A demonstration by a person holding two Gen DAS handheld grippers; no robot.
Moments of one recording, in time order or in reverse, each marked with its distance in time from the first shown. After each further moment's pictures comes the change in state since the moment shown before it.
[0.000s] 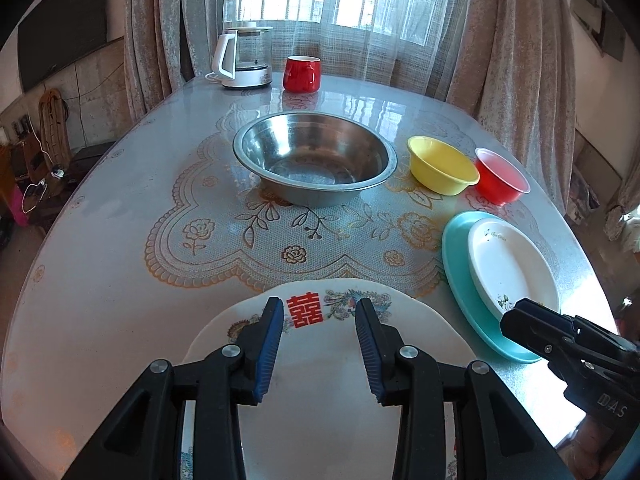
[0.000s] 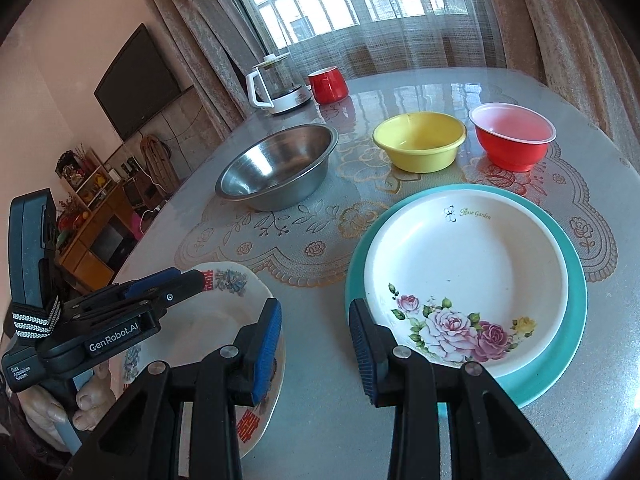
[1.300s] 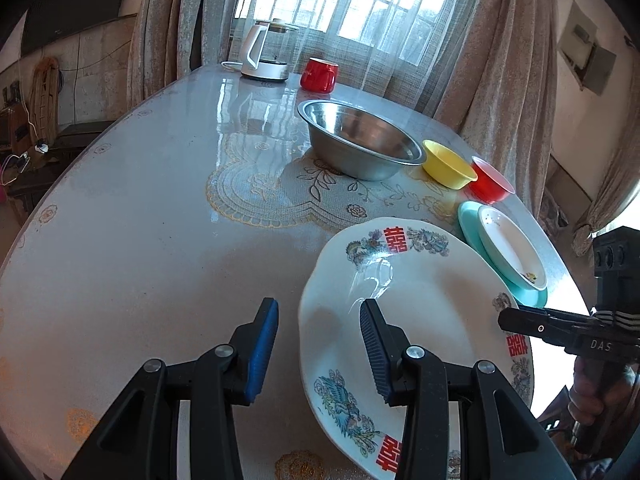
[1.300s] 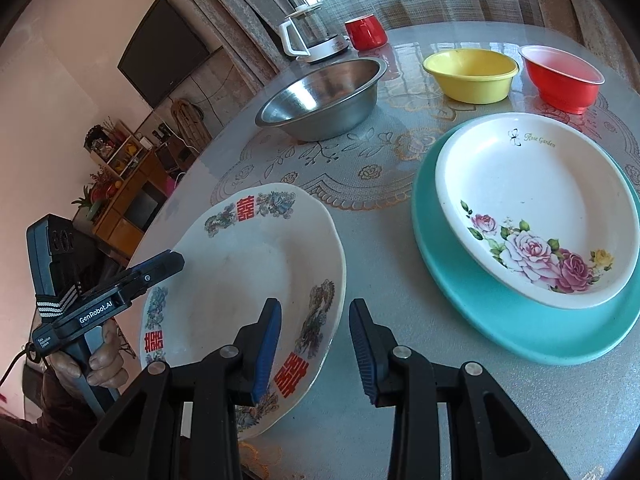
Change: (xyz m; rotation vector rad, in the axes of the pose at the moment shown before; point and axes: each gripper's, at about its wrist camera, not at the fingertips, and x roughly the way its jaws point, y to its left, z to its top) left arm -0.019 0.093 -0.057 -0.054 -0.039 -0.160; right arm 0.025 0.016 -0.036 -0.010 0.159 0.152
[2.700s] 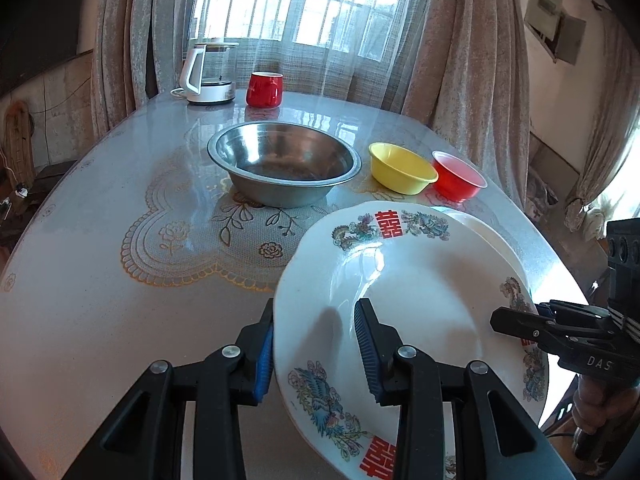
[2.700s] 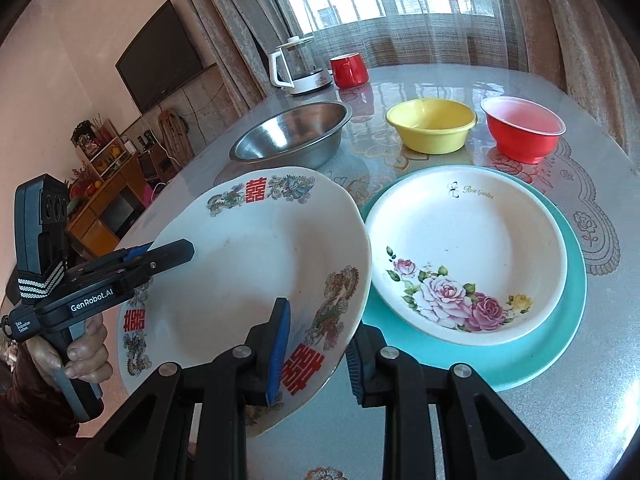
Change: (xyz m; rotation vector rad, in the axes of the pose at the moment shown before) left arm 0.029 -0.079 0.033 0.132 -0.030 -0.020; right arm -0.039 -0.023 0.010 -0.073 -0.110 -0.124
